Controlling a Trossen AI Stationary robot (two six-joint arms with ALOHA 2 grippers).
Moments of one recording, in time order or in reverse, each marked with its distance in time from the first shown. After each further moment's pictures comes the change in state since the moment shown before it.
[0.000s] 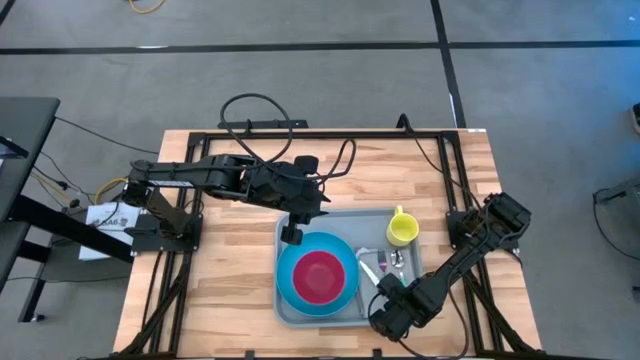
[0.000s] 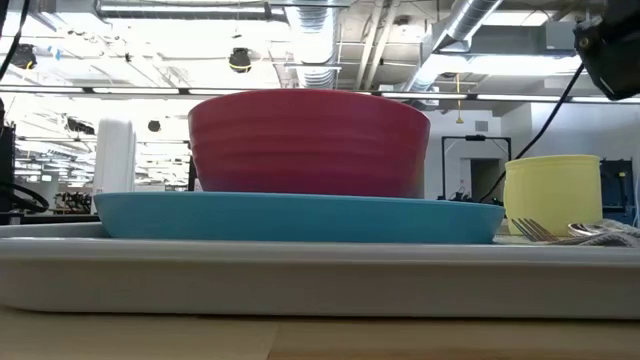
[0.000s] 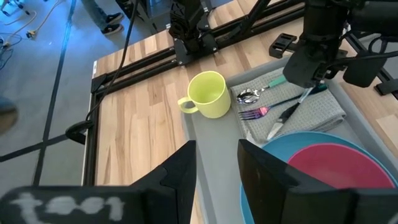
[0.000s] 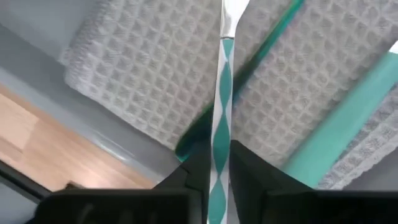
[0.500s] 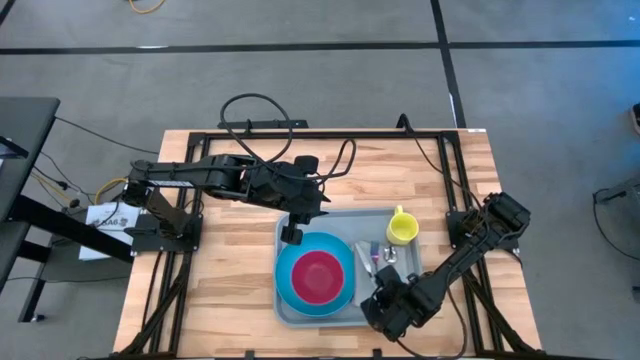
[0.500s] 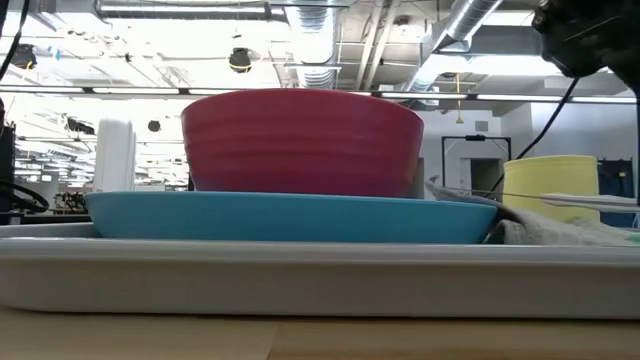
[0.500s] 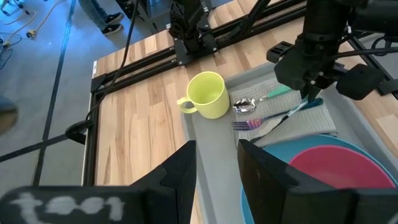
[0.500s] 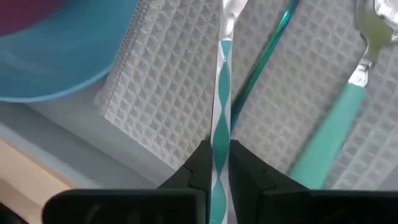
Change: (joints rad) left arm 0.000 0.000 0.000 0.000 0.000 -0.001; right arm -0.012 0.000 0.021 -0.007 0.262 0.133
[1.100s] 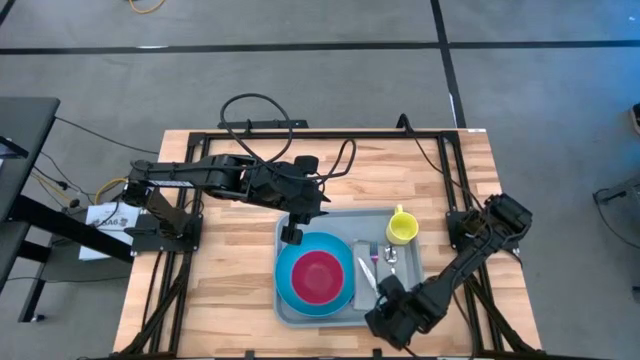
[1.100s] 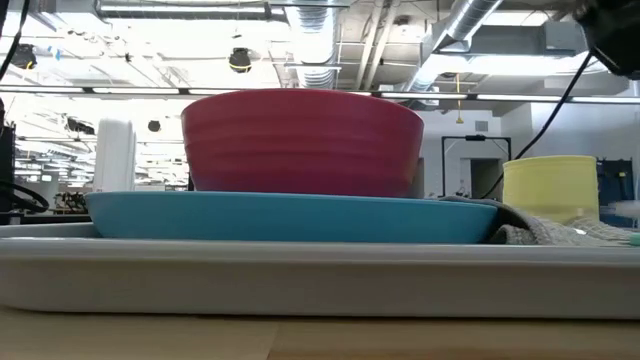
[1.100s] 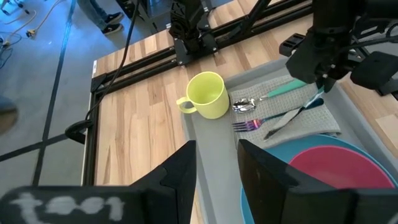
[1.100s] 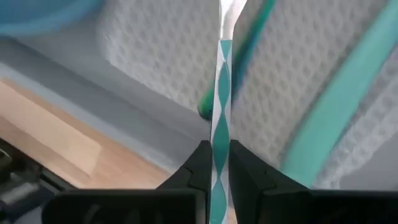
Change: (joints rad) left arm 0.000 0.000 0.000 0.000 0.000 -0.003; right arm 0.039 0.000 0.004 0.063 -0.120 0.055
